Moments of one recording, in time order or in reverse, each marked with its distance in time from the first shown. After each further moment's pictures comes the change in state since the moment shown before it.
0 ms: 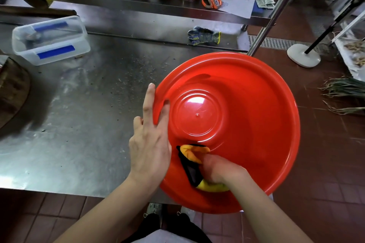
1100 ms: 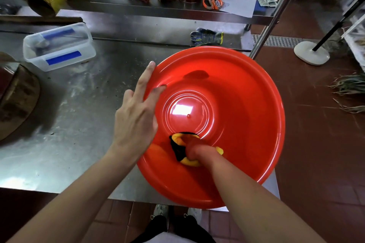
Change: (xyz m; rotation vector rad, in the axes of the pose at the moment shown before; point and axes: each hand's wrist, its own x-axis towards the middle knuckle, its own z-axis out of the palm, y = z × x) left_hand 0.051 -0.028 -0.023 0.025 0.068 0.244; right_hand 0.102 -0.026 -0.006 0.056 0.009 0.063
